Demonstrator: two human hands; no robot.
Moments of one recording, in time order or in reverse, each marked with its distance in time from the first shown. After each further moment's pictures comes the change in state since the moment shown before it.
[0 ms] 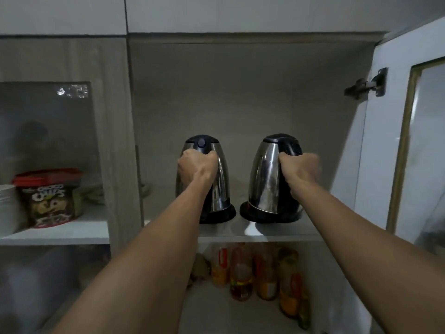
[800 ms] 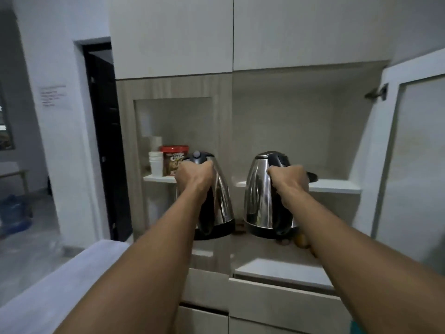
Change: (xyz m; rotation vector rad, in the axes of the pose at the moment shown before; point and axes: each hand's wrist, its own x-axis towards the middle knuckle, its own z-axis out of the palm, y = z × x) left_hand -0.233 -0.034 -0.378 -0.090 0.115 -0.193; right_hand -0.371 -0.057 -0.144 -0.078 -0.297 0.059
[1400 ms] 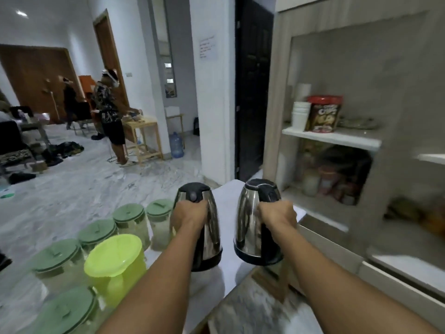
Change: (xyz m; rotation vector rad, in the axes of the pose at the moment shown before) left_hand 0.044 -0.196 -0.323 0.360 0.473 -0.443; right_hand -0.282 0.069 0.284 -0.205 -0.711 0.160
